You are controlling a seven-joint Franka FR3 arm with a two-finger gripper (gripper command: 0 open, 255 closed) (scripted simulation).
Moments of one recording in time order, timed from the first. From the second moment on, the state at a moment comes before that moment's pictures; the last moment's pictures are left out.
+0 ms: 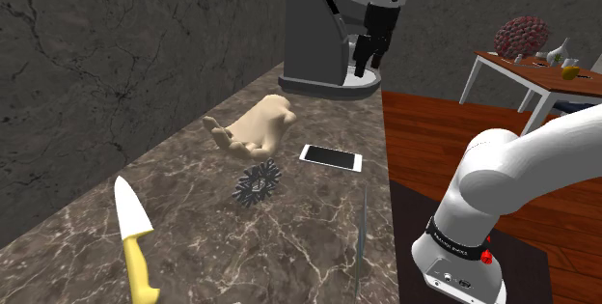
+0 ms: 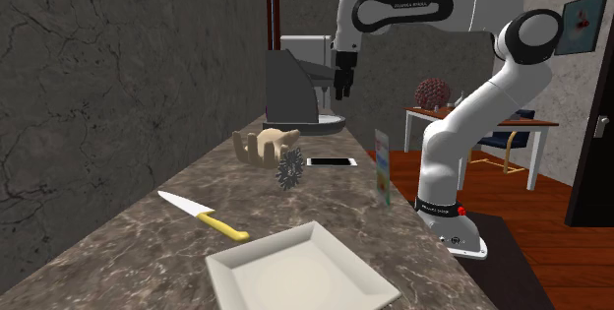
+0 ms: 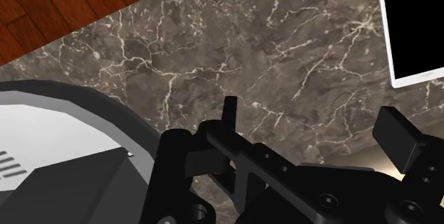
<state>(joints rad) -0.01 -0.76 -0.04 -2.31 -0.10 1.65 -0.02</state>
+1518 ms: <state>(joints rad) 0.21 -0.72 0.18 -2.51 0.48 1.99 0.36</state>
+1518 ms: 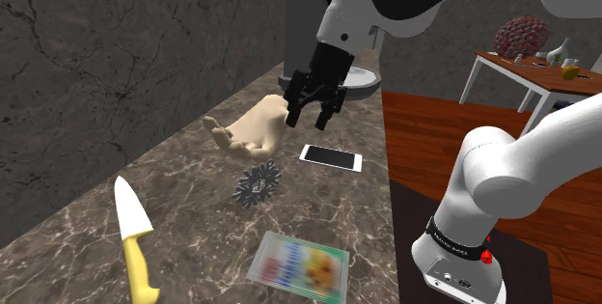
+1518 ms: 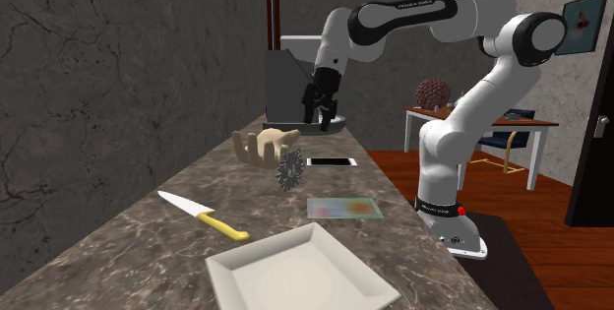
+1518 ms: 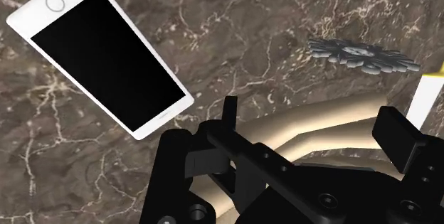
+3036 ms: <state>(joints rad) 0.28 -0.58 0.29 -2.53 0.66 2.22 0.41</state>
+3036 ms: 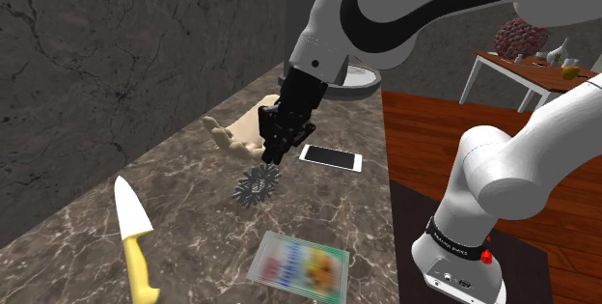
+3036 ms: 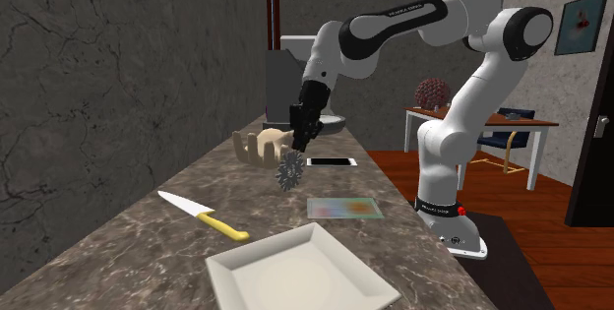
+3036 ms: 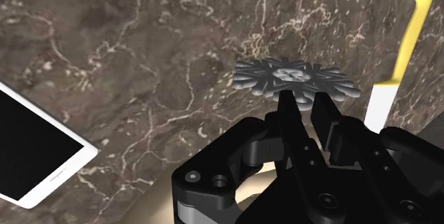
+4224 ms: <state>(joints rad) 0.26 -0.61 0.27 -2.41 0.61 2.09 0.47</state>
